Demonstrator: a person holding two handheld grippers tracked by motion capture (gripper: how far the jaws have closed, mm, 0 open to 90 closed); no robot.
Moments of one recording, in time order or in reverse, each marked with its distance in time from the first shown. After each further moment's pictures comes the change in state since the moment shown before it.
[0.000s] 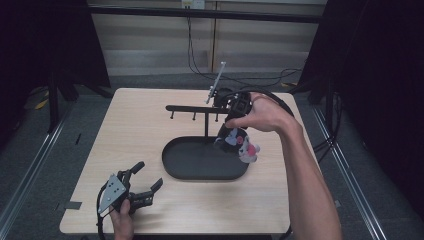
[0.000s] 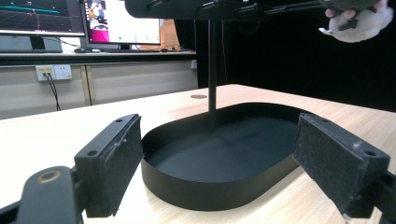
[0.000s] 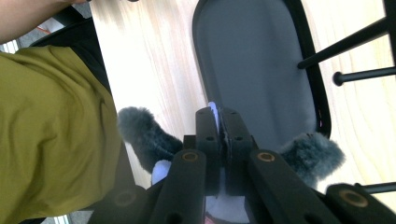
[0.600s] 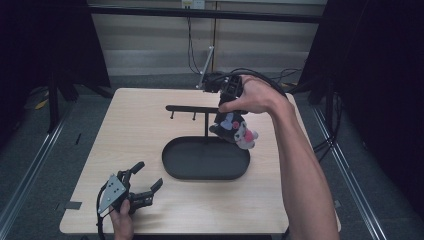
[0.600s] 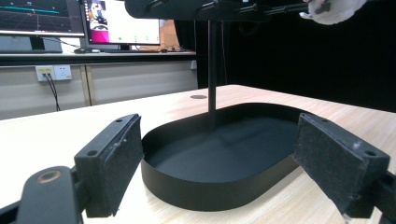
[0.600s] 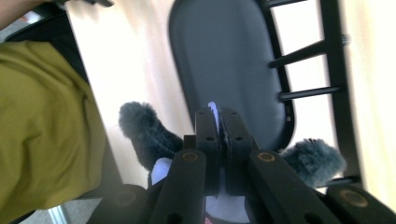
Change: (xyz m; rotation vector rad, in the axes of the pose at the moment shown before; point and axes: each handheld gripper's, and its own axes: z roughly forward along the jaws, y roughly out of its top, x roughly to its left) left arm 0.000 0.000 0.000 -0.009 -0.004 0.000; right arm -0.020 0.032 -0.015 0.079 -0.050 -0.001
